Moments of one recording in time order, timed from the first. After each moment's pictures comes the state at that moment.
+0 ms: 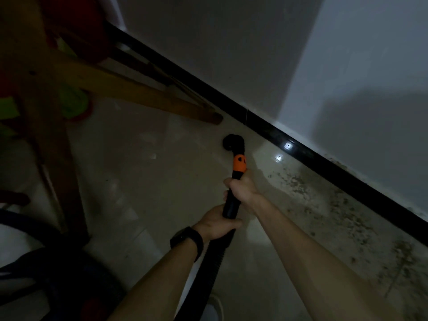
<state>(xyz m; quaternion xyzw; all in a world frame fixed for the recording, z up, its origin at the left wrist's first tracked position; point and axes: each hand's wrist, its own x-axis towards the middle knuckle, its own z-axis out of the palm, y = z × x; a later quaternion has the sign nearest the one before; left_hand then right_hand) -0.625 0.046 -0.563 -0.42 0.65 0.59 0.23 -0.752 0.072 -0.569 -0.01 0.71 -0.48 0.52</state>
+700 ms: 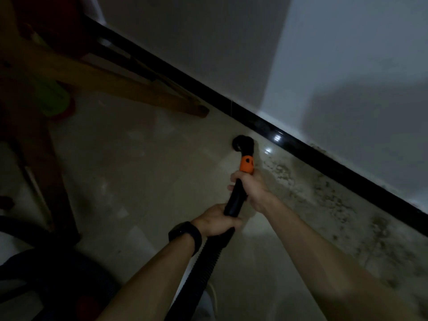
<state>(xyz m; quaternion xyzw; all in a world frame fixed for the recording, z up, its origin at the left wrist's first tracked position) -0.628 0.071 -0.550 -0.38 0.66 0.59 0.29 -0.765 0.124 -0.561 0.06 0.69 -0.53 0.49</state>
